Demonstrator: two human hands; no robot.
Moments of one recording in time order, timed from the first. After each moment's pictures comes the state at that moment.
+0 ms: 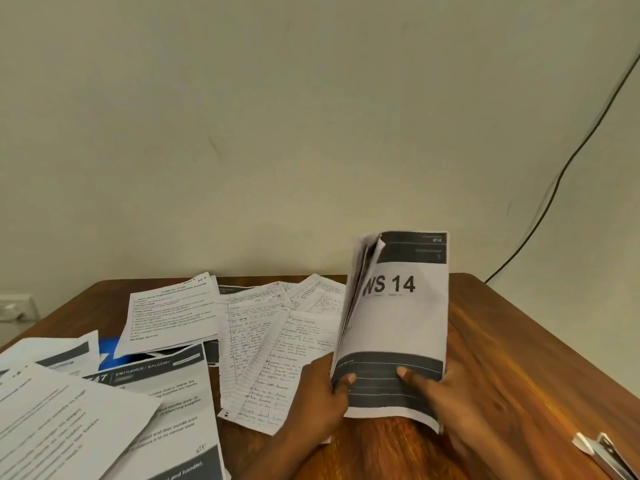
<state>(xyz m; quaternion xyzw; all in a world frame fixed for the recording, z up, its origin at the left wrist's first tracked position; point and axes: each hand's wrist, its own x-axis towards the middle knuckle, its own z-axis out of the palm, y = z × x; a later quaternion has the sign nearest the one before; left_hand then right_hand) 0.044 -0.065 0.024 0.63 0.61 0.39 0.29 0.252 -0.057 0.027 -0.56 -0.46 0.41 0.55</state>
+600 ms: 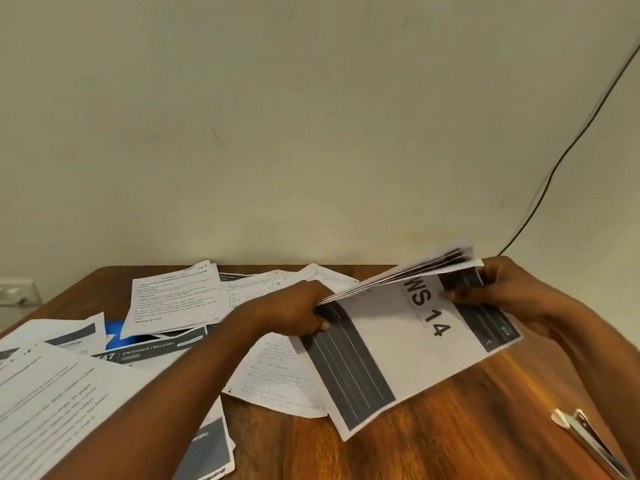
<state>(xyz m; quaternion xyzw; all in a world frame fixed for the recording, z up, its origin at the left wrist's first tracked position) -0.008 -0.048 0.158 0.83 0.52 0.11 0.16 0.334 -0.063 0.195 -0.52 -0.69 0.36 0.35</state>
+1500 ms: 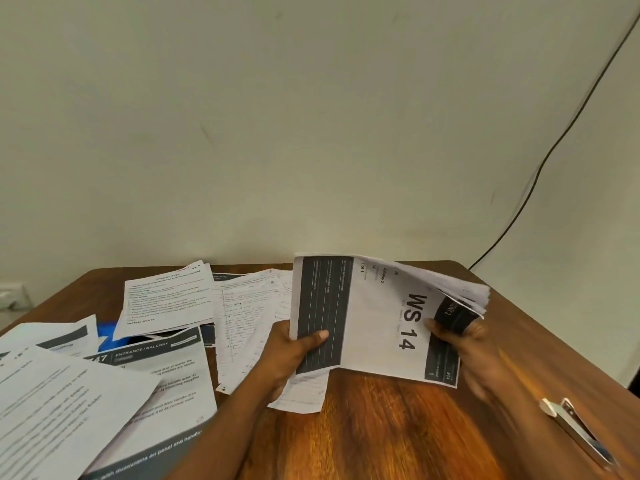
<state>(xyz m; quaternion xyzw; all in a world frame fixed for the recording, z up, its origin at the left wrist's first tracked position) 0.001 -0.044 0.033 0.49 0.50 0.51 0.50 0.313 -0.065 0.063 -0.44 -0.46 0.47 0.61</state>
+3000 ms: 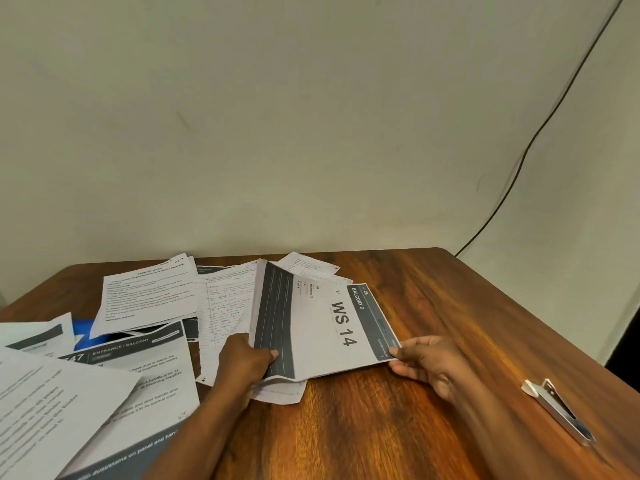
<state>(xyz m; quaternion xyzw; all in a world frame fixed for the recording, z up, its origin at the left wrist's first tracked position) -0.021 -0.056 0.018 0.43 0.69 0.45 0.38 0.298 -0.044 0.021 -0.60 -0.33 0.56 0.46</state>
